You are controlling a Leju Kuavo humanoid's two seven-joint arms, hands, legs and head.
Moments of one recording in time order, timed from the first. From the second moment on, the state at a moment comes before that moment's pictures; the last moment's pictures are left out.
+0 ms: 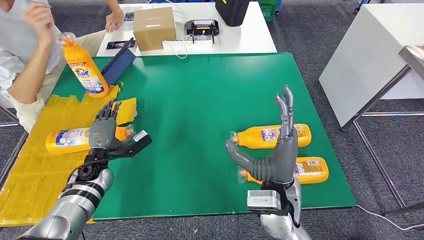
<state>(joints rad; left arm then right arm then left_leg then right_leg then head) -0.51 0.04 -0.14 -0.75 -1.39 0.70 0.01 -0.07 0.04 0.45 -1.81 0.60 -0.59 -0.34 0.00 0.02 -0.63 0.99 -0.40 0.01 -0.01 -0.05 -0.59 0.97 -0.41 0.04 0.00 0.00</state>
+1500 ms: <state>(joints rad) -0.11 -0.07 -0.27 -1.45 -0.56 0.48 -0.33 -0.55 -0.30 0.38 -0.74 1.20 -0.16 0.00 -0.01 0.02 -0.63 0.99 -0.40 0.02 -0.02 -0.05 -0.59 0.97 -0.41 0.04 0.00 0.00</state>
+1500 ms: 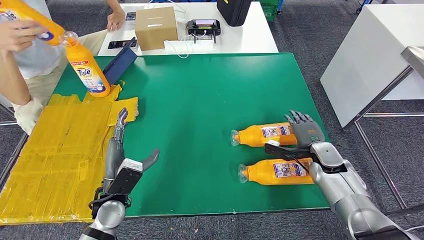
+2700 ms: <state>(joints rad) -0.16 -0.07 -0.34 -1.34 -0.47 0.47 -0.37 -0.70 -0.23 0.39 -0.39 1.18 -0.10 -0.03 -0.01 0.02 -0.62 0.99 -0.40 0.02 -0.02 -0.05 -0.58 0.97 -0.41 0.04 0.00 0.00</state>
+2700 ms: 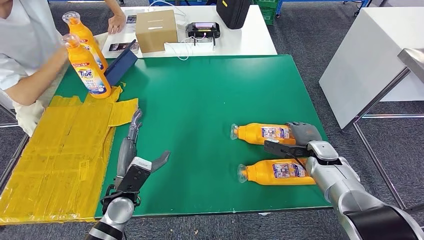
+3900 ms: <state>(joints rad) -0.05 -0.06 -0.36 -1.48 -0.45 0.32 -0.32 -0.17 0.01 0.17 -1.50 0.34 -0.30 -0.29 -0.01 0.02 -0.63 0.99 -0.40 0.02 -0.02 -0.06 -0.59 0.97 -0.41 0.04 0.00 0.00</state>
